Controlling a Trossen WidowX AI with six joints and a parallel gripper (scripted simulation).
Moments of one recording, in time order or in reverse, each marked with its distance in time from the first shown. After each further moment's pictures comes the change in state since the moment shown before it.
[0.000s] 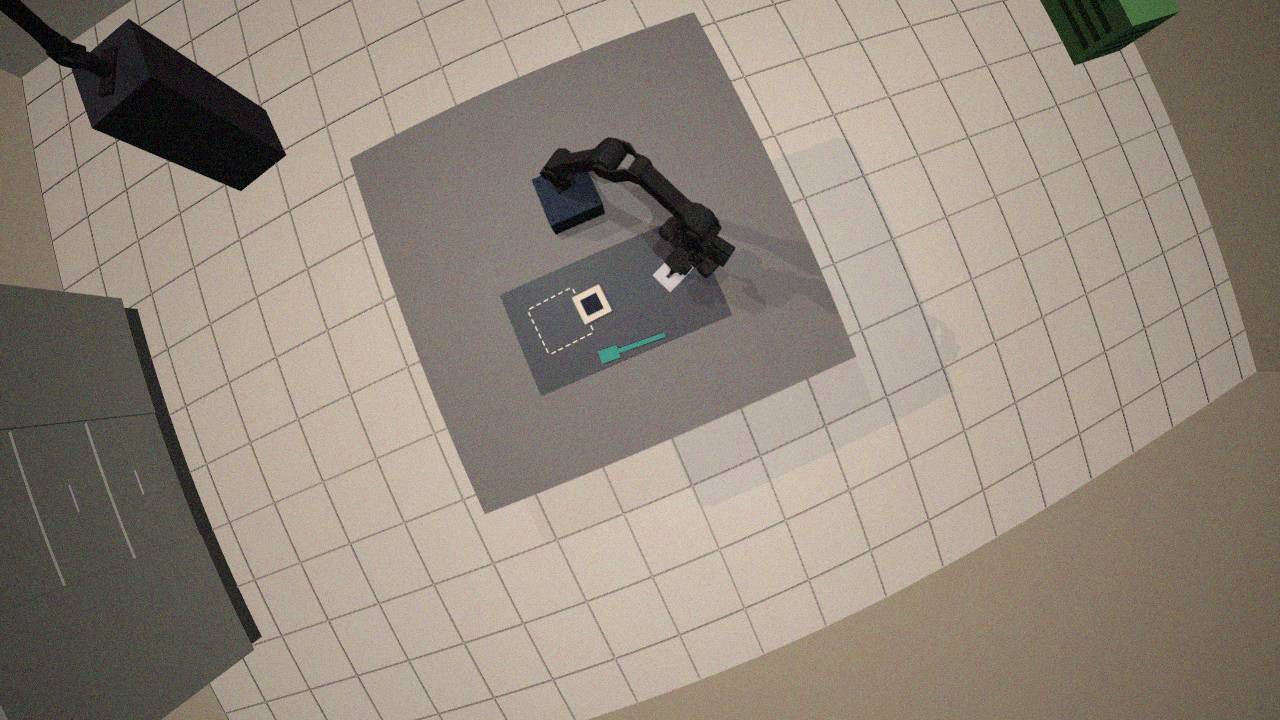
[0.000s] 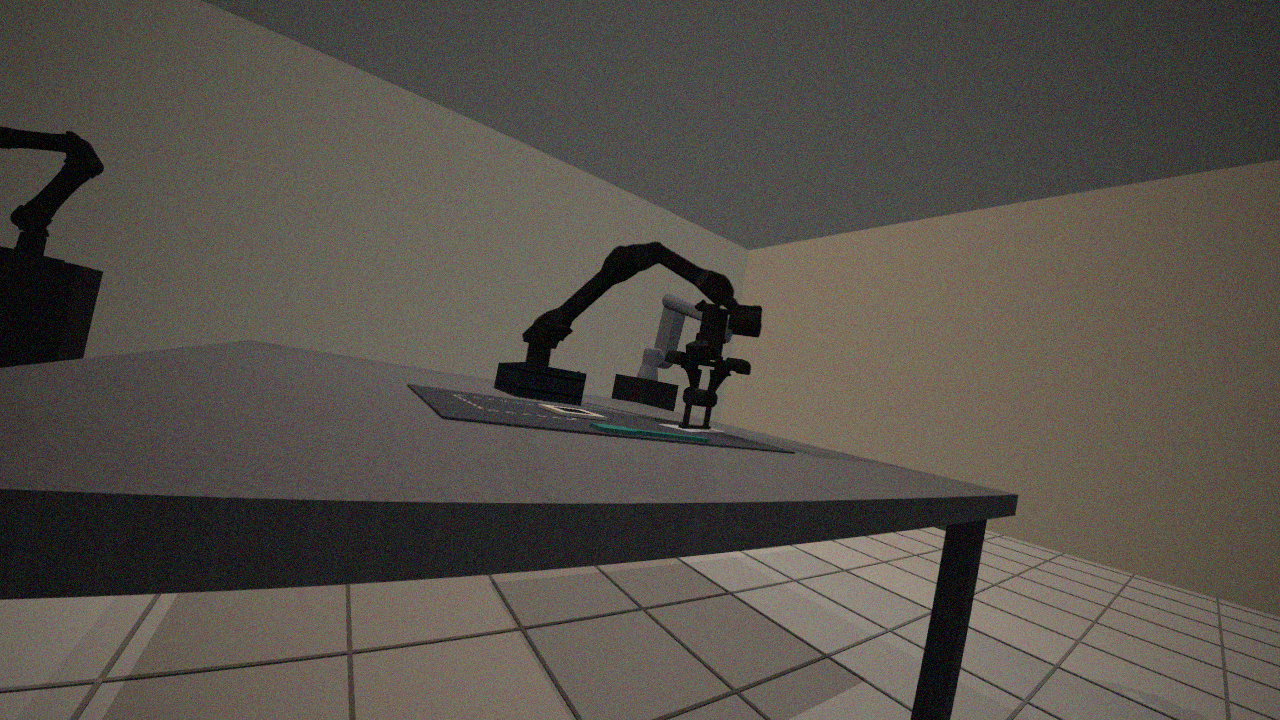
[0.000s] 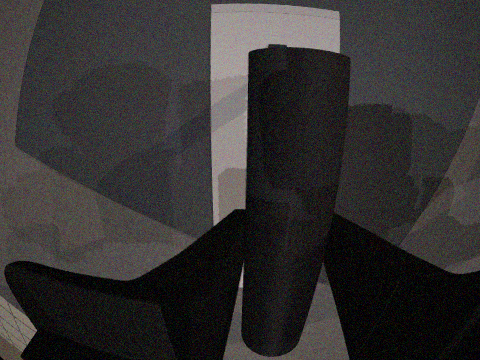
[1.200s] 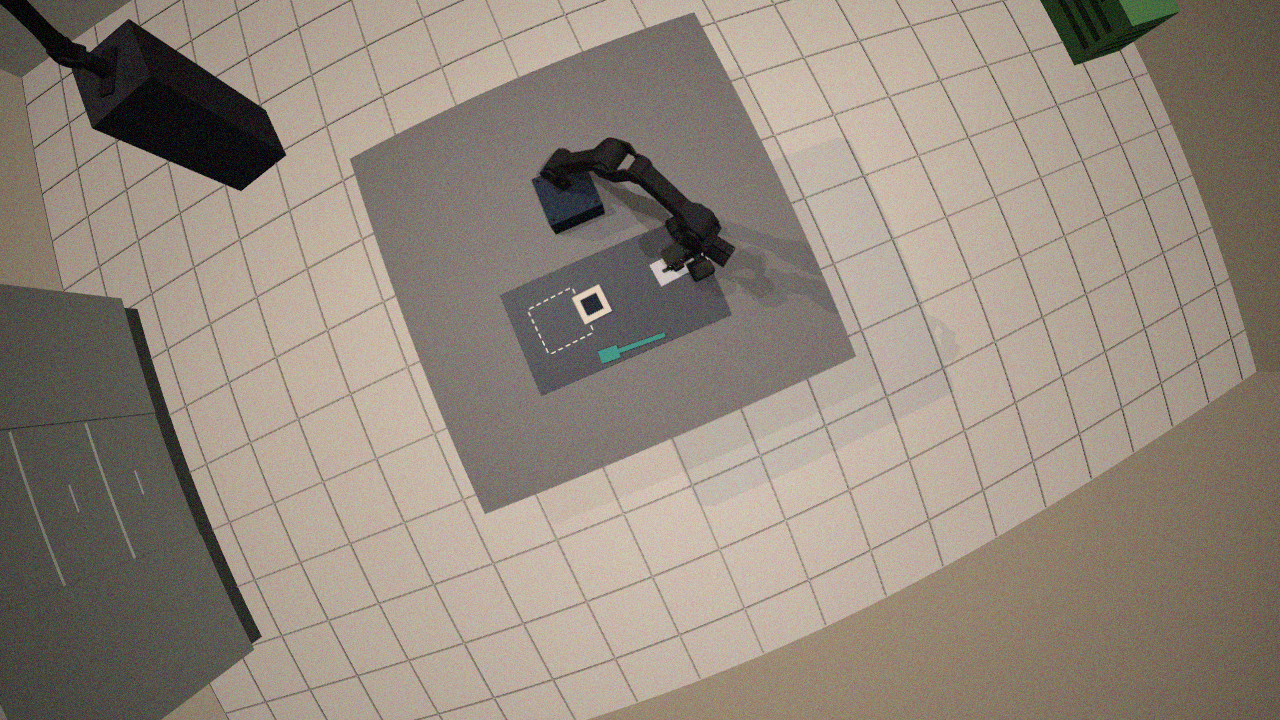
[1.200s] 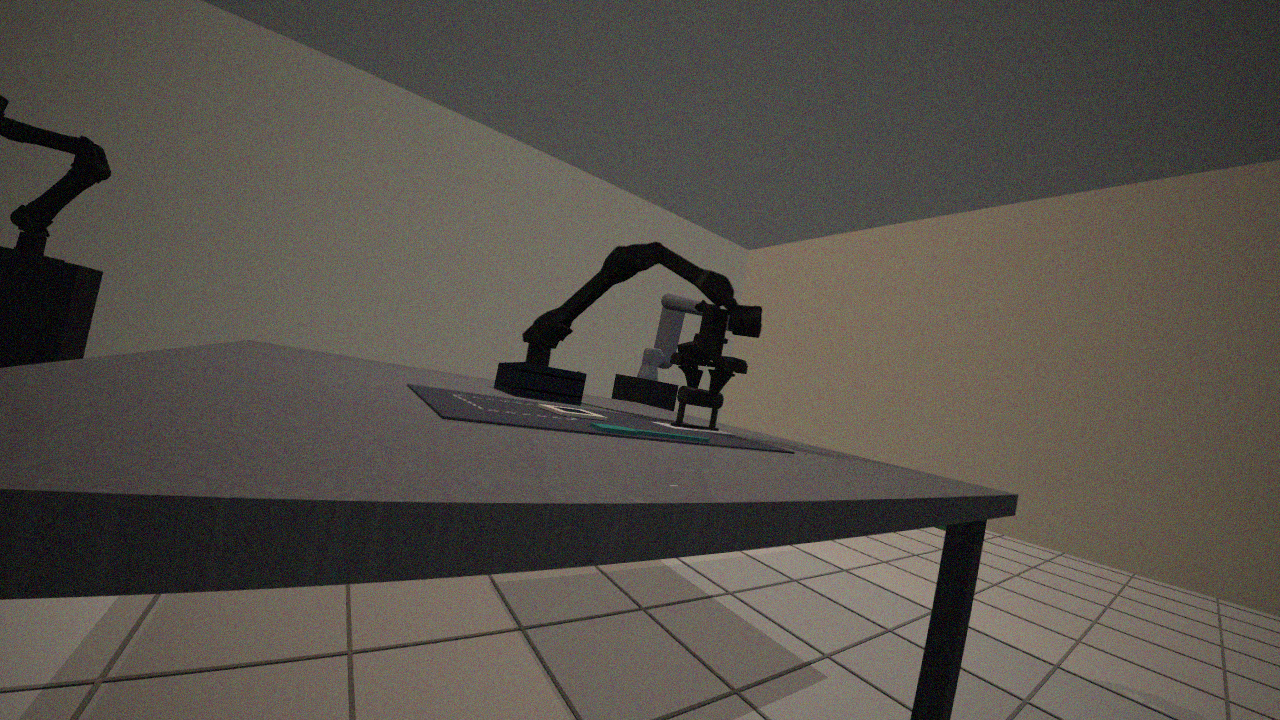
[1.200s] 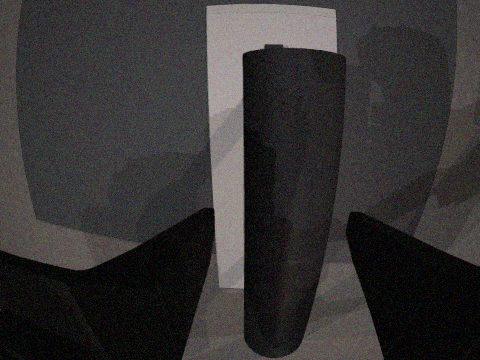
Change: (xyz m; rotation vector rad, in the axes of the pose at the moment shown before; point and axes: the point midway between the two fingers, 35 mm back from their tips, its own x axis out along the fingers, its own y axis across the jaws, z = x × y) arm 0.000 0.000 0.000 0.331 0.000 0.001
